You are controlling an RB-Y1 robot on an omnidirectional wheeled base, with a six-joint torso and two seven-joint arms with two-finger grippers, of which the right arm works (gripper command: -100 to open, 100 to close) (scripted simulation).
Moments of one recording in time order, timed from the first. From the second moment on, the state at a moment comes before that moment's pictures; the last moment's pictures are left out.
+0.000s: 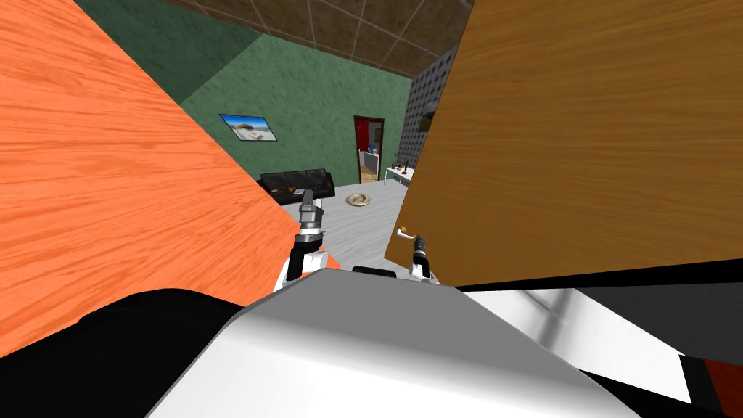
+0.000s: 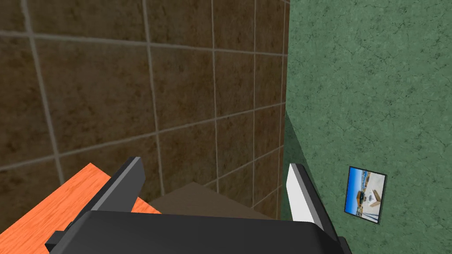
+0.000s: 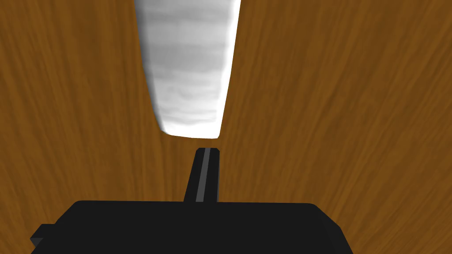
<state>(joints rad) -0.09 -0.06 -0.19 -0.71 -0.15 -0.78 0.15</state>
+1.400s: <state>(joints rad) -0.21 0.01 -0.06 -0.55 -0.02 -0.83 0.06</state>
